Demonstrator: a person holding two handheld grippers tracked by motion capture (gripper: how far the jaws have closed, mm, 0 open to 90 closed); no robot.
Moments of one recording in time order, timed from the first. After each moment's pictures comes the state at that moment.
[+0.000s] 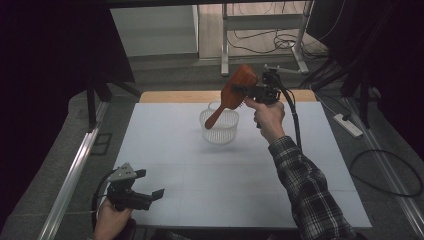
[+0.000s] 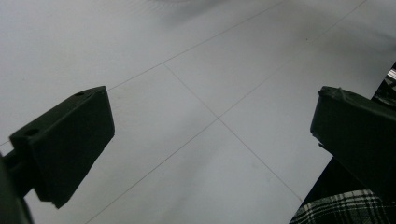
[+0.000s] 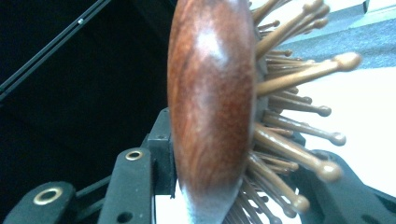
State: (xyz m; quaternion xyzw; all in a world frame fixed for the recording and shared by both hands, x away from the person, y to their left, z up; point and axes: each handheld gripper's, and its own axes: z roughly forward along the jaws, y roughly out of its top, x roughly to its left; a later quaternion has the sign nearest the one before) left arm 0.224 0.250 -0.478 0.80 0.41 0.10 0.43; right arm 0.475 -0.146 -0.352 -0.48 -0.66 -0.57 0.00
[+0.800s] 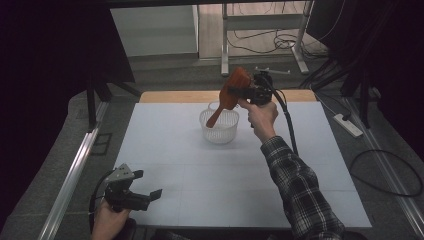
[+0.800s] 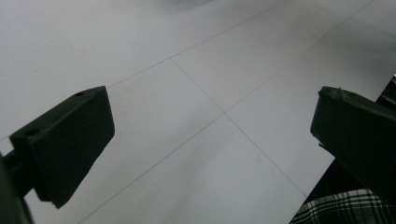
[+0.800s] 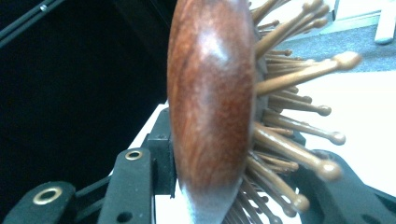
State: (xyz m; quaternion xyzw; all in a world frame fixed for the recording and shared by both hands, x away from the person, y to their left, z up) left arm 0.222 0.253 -0.479 0.79 0.42 0.10 0.43; right arm 0.488 -0.127 -0.371 -0.49 -0.68 -0.54 -0.05
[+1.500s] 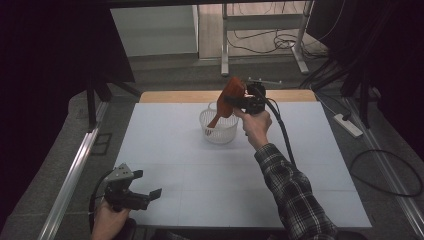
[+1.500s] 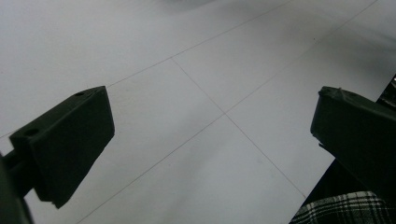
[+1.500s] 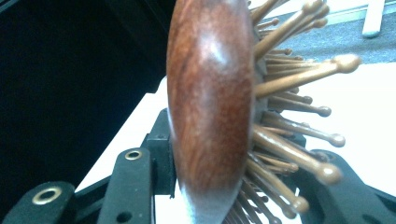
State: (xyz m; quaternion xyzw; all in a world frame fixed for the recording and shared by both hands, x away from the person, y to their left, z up) left arm 0.223 0.254 -0.479 0.79 0.42 0.10 0.43; right arm 0.481 -0.115 -0.401 -0.50 -0.68 -0.53 -0.06
